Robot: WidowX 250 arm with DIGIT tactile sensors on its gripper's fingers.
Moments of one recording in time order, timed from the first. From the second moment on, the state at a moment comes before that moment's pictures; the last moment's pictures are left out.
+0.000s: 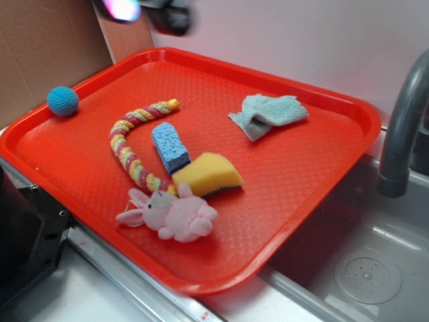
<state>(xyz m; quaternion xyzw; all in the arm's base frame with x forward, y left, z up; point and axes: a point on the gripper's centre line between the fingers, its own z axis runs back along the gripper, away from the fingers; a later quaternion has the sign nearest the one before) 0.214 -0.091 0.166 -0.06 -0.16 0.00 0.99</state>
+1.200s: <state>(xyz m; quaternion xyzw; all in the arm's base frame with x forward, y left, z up) 0.292 -0.108 0.073 0.04 -0.03 0.19 0.98</state>
